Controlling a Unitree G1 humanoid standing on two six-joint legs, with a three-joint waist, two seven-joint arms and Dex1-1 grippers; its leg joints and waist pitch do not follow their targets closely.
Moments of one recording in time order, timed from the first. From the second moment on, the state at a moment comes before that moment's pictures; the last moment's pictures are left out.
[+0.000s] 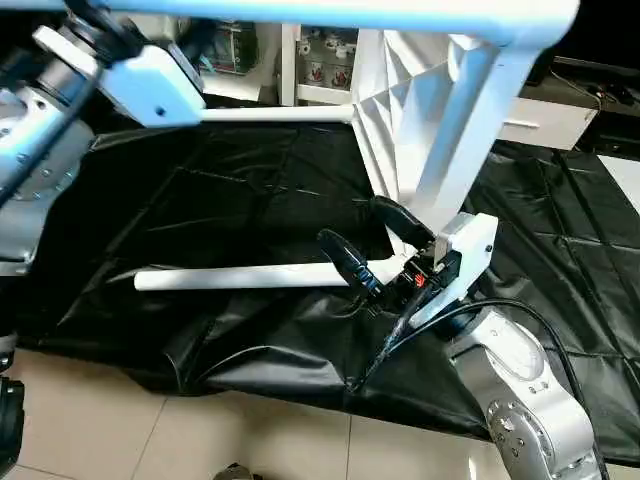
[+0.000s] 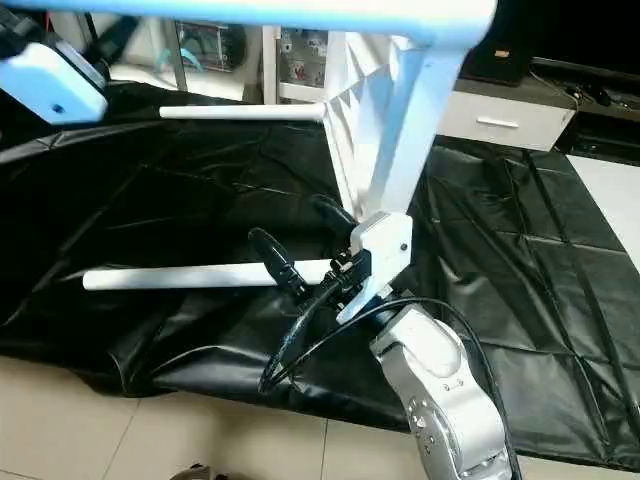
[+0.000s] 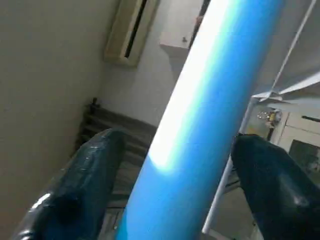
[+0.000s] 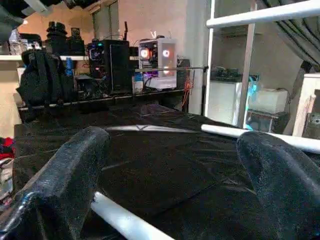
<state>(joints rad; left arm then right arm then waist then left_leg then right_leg) -0.75 0.78 0.00 0.10 0.42 -0.40 -0.24 -0.09 -0.15 0.18 -0.43 0.39 0.27 0.41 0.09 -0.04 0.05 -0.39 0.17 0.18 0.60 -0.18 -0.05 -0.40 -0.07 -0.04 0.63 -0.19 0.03</state>
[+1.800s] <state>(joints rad) -0.71 0.66 0.16 0.08 0.27 -0.10 -0.29 -0.08 -0.22 0.18 -0.39 0.37 0.26 0.46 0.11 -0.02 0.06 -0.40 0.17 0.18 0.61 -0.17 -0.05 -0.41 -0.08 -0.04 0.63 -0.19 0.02</state>
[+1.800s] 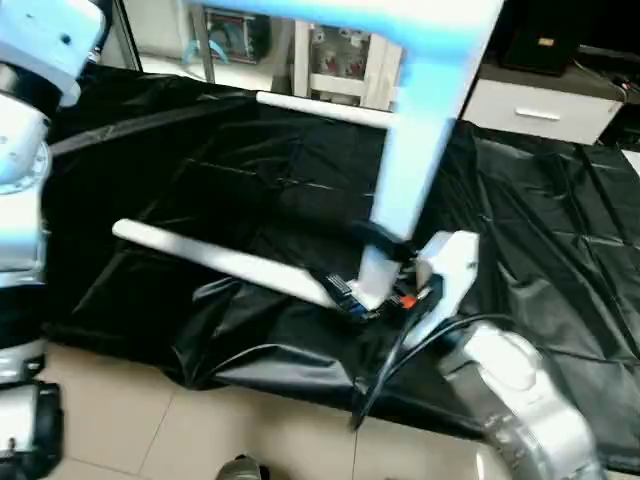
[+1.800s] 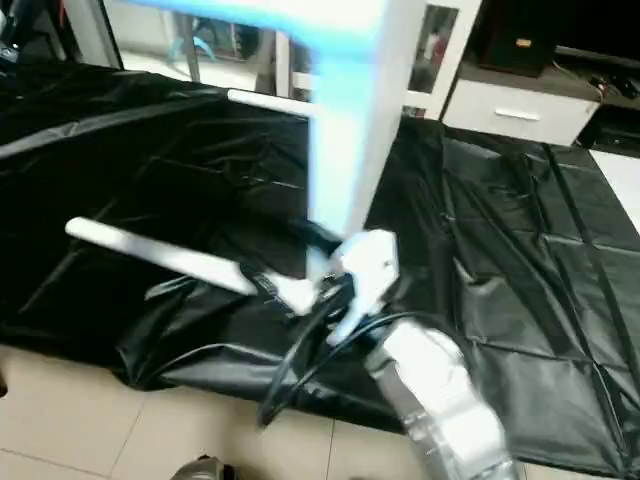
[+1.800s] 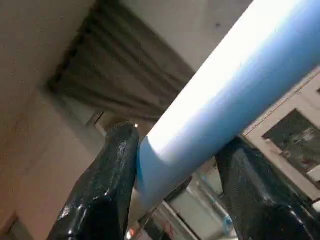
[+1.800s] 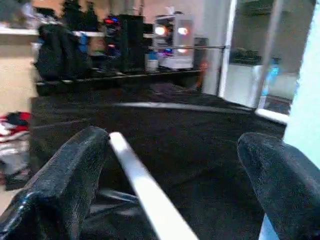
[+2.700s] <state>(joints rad) -0.73 0.67 0.04 -0.05 0.20 -0.20 -0.45 -0.11 -0.24 0.13 -0.32 0.34 0.23 0.44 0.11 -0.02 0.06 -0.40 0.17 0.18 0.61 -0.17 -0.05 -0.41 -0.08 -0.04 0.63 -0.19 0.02</state>
